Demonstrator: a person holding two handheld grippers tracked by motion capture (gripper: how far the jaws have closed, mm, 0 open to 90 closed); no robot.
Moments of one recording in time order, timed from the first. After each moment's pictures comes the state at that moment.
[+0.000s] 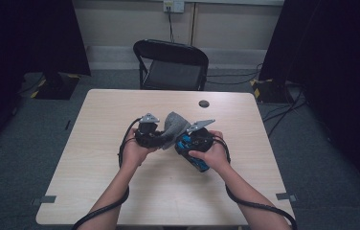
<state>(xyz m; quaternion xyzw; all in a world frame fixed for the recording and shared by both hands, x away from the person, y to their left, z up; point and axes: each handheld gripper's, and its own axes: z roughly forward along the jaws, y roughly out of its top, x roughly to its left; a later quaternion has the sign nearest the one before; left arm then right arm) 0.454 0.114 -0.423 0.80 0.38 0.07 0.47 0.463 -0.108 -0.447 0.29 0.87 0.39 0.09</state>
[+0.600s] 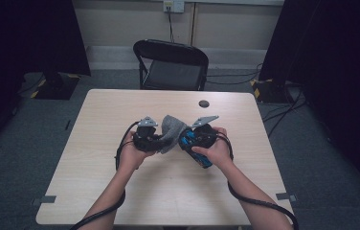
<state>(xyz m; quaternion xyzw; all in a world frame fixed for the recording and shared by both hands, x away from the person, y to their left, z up) 0.443 0.120 -0.426 0.80 0.36 0.06 0.47 0.472 -0.119 -0.439 0.30 0.87 0.38 0.10</state>
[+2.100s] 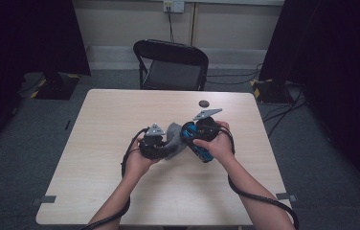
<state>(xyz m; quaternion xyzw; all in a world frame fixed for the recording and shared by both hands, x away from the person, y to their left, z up) 0.431 0.101 -0.443 0.82 0.34 0.08 0.45 0.481 -0.122 -0.419 0.32 0.86 0.39 0.11</state>
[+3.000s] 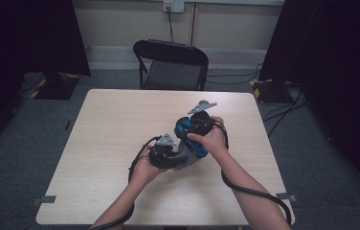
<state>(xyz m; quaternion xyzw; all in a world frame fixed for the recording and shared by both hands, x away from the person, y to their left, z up) 0.415 0.072 -0.458 0.85 0.28 0.03 0.45 0.494 -0.104 -0.410 0.33 0.85 0.40 0.10</state>
